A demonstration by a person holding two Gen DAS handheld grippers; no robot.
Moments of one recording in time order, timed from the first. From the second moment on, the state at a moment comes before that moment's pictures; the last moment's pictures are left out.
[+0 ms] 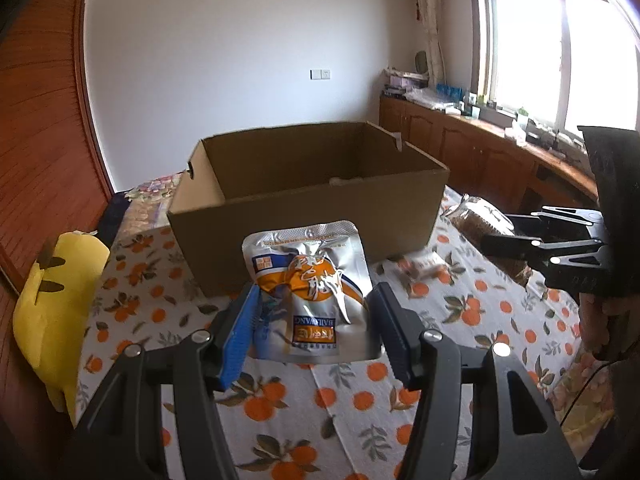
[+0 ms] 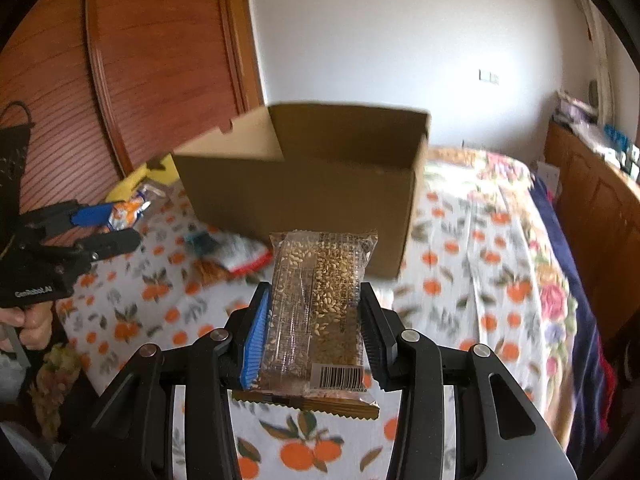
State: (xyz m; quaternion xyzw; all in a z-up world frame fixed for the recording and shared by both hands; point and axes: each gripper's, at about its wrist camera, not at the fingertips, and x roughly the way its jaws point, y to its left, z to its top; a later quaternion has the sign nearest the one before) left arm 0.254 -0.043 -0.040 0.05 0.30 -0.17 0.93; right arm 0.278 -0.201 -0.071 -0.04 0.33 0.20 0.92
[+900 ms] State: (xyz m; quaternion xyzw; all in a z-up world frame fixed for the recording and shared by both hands) left arm 0.400 -0.022 -0.016 0.03 0.28 -0.19 0.94; right arm 0.407 -0.151 -0.032 -0.05 0.29 0.21 0.93
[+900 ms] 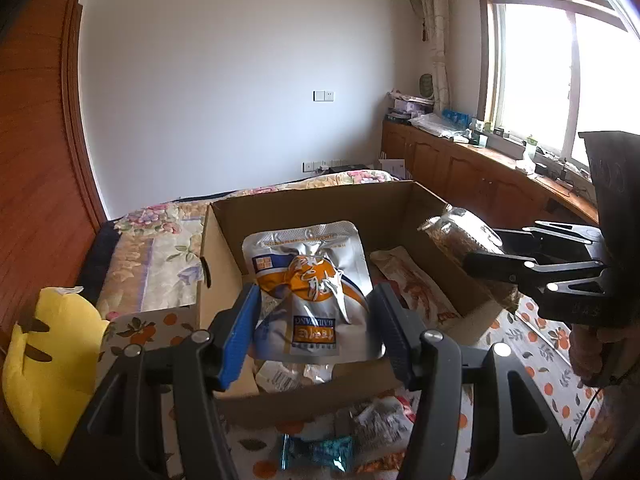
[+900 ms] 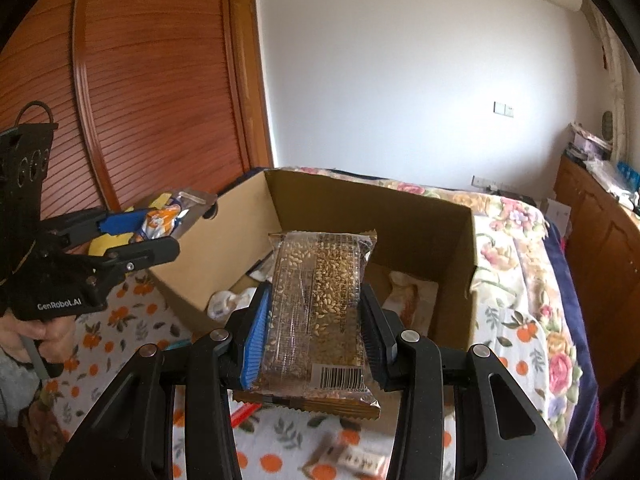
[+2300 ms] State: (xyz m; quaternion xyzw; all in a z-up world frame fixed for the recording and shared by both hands) left arm 0.369 -0.012 -0.029 0.05 0.28 -0.16 0.95; right arm 0.417 -0.147 -0.049 -0.04 0.32 0.17 0.93
